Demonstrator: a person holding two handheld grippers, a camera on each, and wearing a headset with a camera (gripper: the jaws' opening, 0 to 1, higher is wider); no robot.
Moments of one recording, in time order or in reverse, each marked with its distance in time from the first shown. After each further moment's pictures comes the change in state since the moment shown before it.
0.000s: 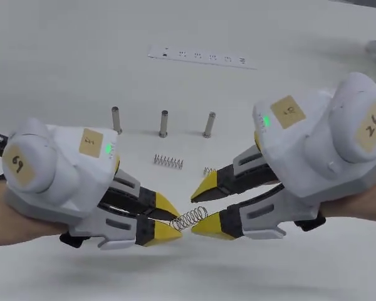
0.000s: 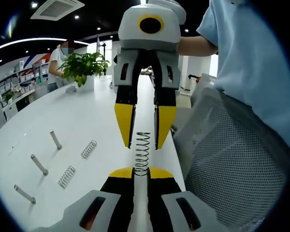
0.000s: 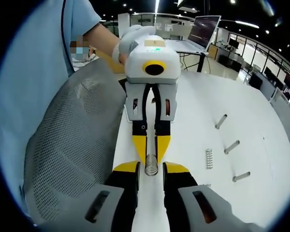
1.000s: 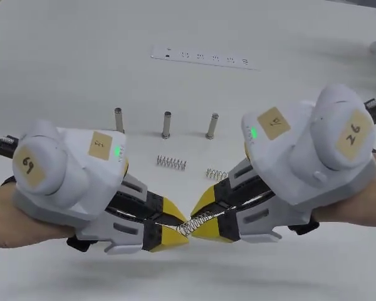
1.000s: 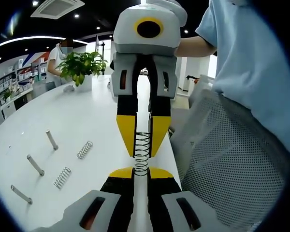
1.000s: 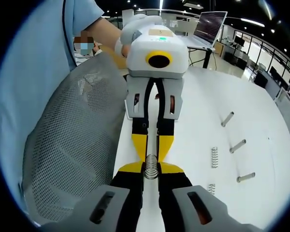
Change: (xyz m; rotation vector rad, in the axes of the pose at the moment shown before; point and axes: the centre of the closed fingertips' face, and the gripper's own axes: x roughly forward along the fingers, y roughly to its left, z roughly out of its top) left arm 0.003 -0.005 0.002 -0.014 -0.001 -0.022; right arm 0.005 0.006 -0.007 -0.010 0.039 0.033
